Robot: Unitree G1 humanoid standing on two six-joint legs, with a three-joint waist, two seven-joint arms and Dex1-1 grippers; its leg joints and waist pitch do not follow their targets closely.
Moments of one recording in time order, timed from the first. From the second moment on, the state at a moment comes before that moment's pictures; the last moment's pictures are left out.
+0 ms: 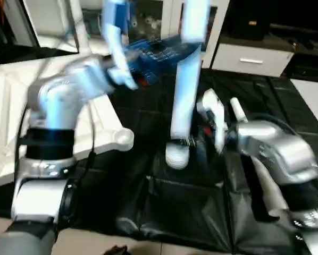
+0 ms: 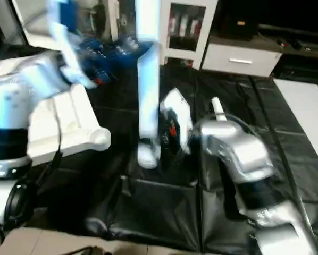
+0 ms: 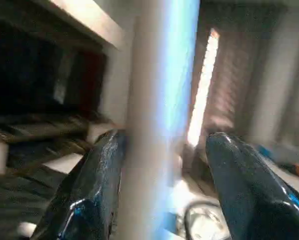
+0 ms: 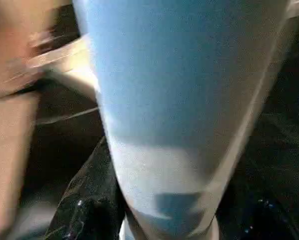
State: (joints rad) left arm -0.91 0.32 0.17 0.12 -0.79 0.75 -0.87; right arm -0.60 -0.39 0.14 0.12 0.41 0.67 0.82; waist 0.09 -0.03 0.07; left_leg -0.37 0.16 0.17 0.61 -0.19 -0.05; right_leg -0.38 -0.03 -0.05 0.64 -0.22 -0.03
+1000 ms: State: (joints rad) left arm -0.67 0.65 -0.26 0.71 -0.04 0.12 -0.87; right arm -0.37 -0.38 0.05 -0.20 0.42 0.68 0.64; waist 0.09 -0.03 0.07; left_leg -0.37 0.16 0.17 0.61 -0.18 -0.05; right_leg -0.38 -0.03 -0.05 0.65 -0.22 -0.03
